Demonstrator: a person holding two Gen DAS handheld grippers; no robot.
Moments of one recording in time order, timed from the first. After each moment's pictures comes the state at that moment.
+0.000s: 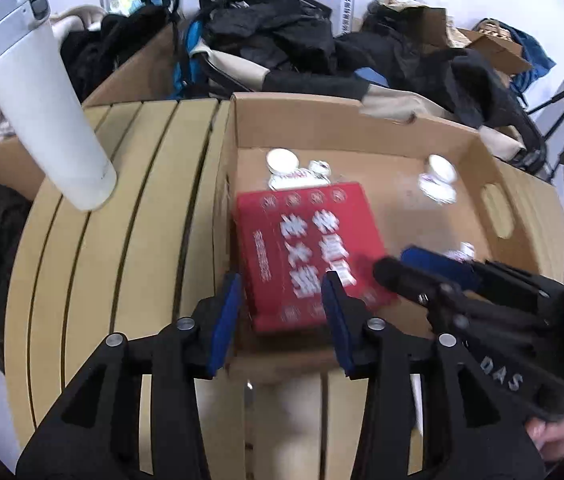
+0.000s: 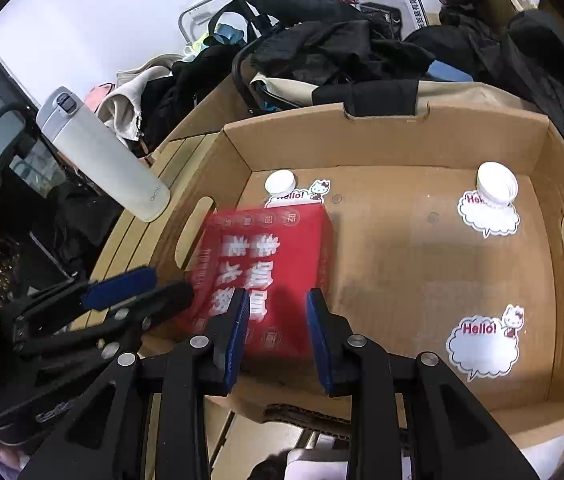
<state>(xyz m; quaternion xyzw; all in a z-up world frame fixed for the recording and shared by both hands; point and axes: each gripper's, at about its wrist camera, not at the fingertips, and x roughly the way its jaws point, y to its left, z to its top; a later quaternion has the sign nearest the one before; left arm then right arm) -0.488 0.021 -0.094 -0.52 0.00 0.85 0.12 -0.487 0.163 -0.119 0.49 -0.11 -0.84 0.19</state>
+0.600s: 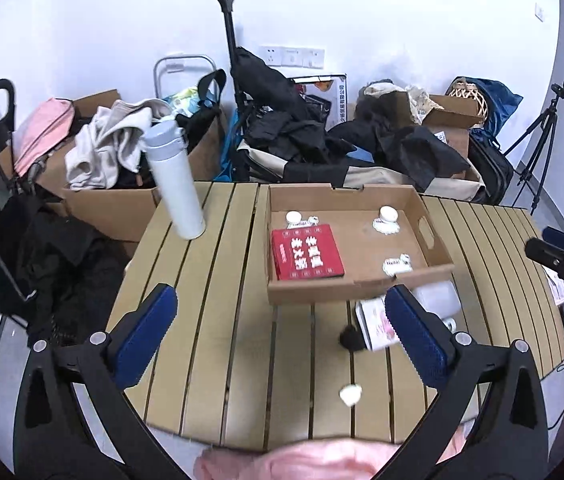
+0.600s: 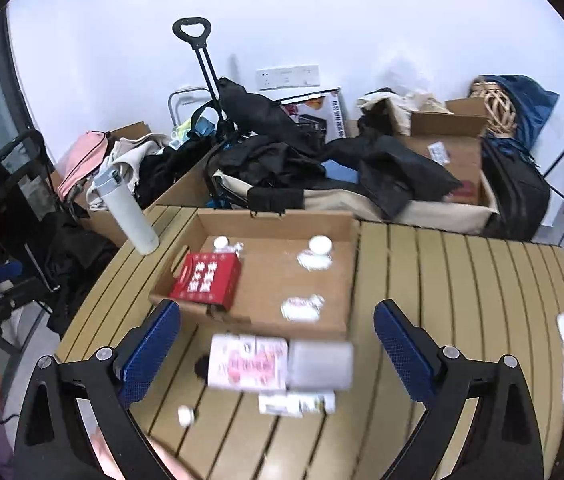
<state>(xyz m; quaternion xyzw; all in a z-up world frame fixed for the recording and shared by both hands) -0.303 0.000 0.081 -0.39 0.03 0.92 0.07 -0.311 0.288 0.063 0.38 -0.04 -0.92 0.09</state>
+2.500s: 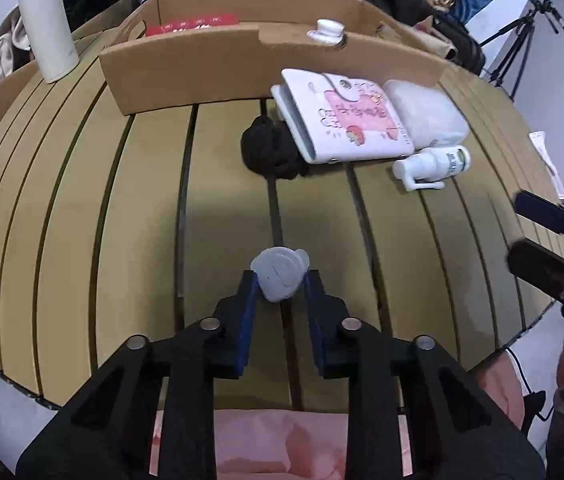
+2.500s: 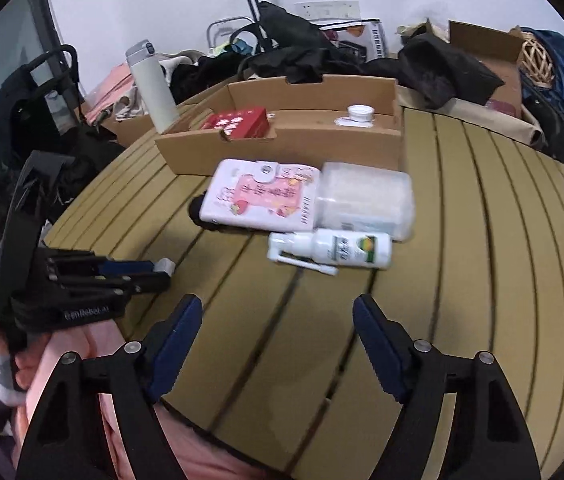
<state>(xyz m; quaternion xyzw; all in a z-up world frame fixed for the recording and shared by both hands) -0.278 0.070 -0.154 -0.53 0.02 0.83 0.18 -0.241 0.268 -0.110 0.43 -0.02 -0.89 0.18</state>
